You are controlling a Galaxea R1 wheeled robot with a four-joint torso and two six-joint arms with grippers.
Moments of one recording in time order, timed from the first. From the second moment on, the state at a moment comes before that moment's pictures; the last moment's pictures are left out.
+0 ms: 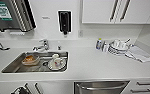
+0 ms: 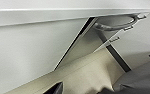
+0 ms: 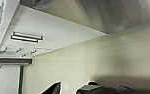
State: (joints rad) left arm 0.60 1.75 -1.06 0.06 0.32 -0.05; right arm -0.90 2.08 -1.26 0.11 -0.17 0.26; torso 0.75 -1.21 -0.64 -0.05
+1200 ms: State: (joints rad) left arm 0.62 1.87 -1.18 0.02 0.27 -0.04; right arm -0.89 2.19 -1.38 0.11 -0.21 0.34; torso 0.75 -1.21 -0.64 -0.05
